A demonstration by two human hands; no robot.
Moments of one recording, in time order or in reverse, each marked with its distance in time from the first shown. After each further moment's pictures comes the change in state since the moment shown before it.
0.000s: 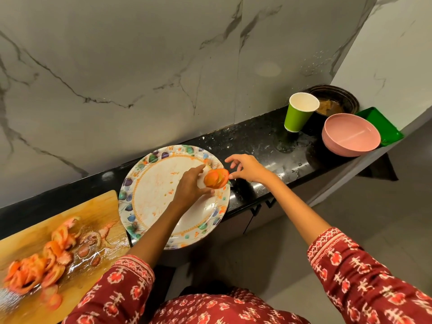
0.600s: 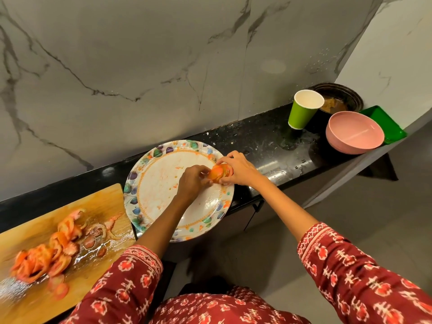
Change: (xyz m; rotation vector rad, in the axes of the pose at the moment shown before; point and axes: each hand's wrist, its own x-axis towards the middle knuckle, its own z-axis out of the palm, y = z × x) left_hand -0.004 -0.003 -0.005 -0.034 0.051 0.039; right_hand -0.001 -0.023 0.030 -0.303 -0.015 -0.052
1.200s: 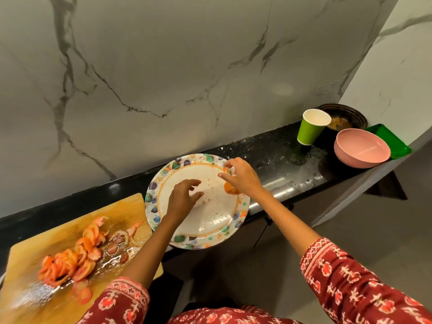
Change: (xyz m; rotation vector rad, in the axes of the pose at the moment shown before) left_hand -0.038 -0.040 -0.050 -0.002 0.188 0.036; right_hand 0.000 -0.053 0.006 0.143 0.364 -0.017
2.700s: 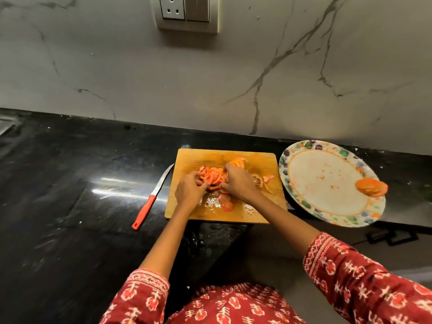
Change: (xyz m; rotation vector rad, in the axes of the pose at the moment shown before) left_hand -0.216 -0.196 -0.193 -0.074 0.395 -0.609; right_hand -0.093 -0.306 0.224 -0.271 -0.345 -0.346
